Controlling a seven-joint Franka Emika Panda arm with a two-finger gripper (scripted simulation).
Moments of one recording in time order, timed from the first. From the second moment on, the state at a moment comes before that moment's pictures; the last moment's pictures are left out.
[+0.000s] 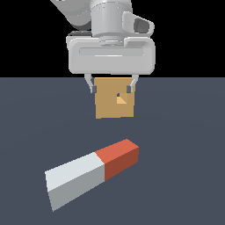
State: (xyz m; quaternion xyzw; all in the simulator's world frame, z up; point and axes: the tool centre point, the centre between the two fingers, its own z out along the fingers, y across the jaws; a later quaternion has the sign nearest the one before) arm -0.002 -0.002 0.164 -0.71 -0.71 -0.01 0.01
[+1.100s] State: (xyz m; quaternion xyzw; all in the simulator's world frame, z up) arm -0.011 -0.067 0.126 -0.83 -0.55 0.00 0.00
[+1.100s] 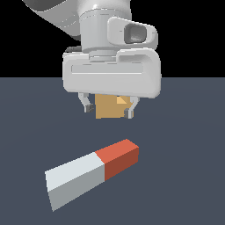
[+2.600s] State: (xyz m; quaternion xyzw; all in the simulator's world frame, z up) arm -0.068 -0.142 0.061 -0.95 -0.30 0.00 0.00
